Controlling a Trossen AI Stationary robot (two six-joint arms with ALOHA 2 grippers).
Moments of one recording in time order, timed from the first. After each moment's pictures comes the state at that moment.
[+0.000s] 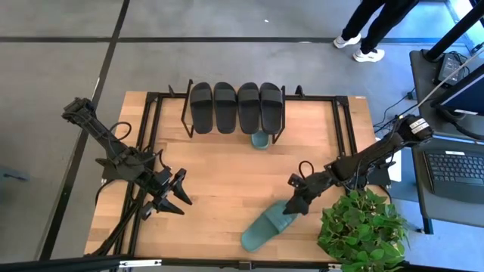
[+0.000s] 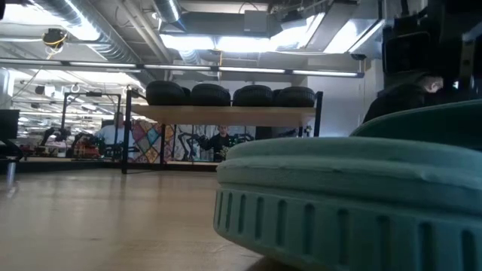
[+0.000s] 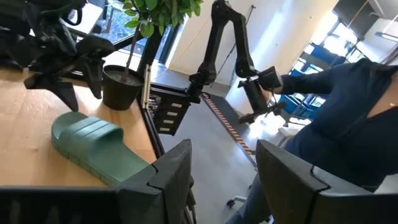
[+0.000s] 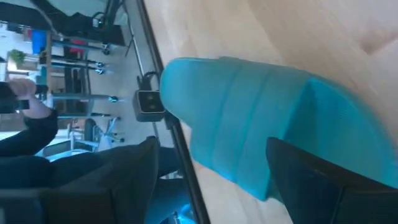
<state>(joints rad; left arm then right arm) -0.70 0.84 0.60 0.17 -0.17 -0.49 0.46 1.28 0.45 0.28 -0.14 1.24</state>
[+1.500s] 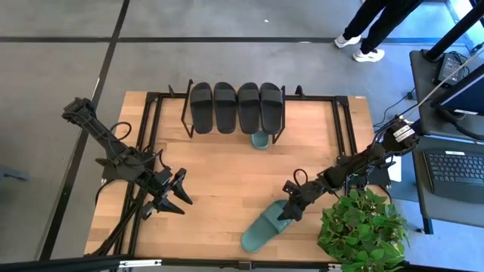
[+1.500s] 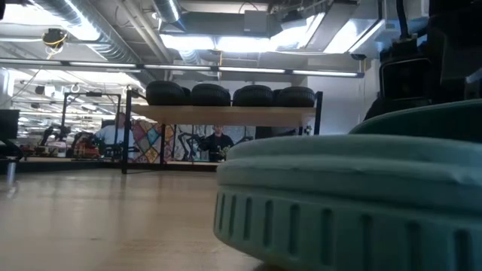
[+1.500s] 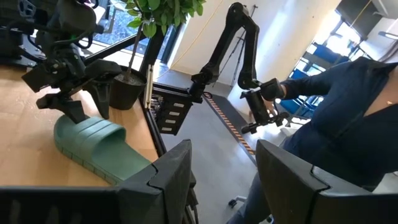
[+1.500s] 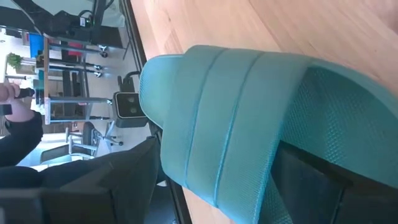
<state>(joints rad) -0.70 0.84 0.60 0.17 -0.18 -0.49 0.51 1.52 0.44 0.54 -0.10 1.28</state>
